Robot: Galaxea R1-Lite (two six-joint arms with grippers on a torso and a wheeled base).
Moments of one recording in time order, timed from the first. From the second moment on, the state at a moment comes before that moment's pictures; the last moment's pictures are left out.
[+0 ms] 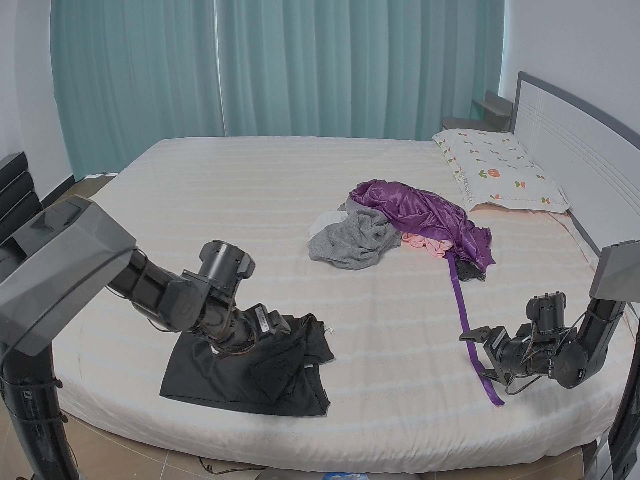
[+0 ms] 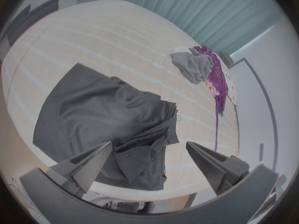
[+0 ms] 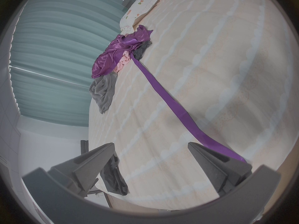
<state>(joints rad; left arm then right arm) -0.40 2.17 -1.13 -0.07 -0.09 -0.77 0.12 2.18 -0.41 -1.01 0.26 1.00</state>
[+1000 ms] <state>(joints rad) -0.17 2.10 -0.98 -0.17 -0.27 -0.93 0.12 2.18 -0.41 -1.01 0.26 1.00</state>
